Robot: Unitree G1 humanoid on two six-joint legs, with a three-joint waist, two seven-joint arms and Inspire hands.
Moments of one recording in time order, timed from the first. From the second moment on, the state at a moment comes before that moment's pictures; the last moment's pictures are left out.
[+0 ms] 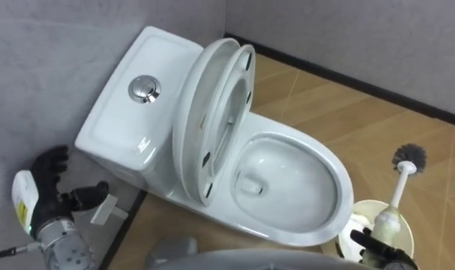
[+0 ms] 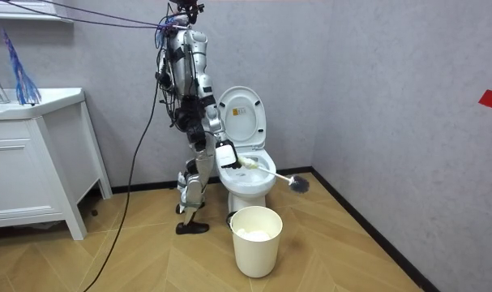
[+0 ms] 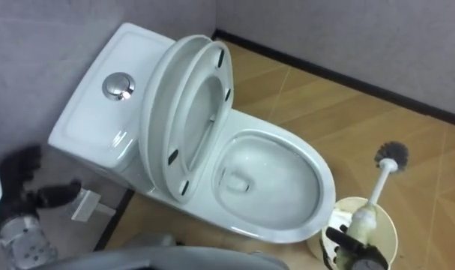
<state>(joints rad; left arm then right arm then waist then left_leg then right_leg) 0.46 0.19 0.11 0.13 0.42 -0.15 0.54 0.08 -0.30 -0.02 1.26 0.64 -0.04 -0.12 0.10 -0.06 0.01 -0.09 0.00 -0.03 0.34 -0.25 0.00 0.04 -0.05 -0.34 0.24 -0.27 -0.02</state>
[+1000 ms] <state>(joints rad) 0.36 0.43 -0.20 0.34 0.80 -0.19 0.37 0.02 -0.40 0.03 1.10 -0.31 -0.08 0.09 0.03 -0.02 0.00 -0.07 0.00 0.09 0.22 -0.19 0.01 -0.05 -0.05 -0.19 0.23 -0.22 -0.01</state>
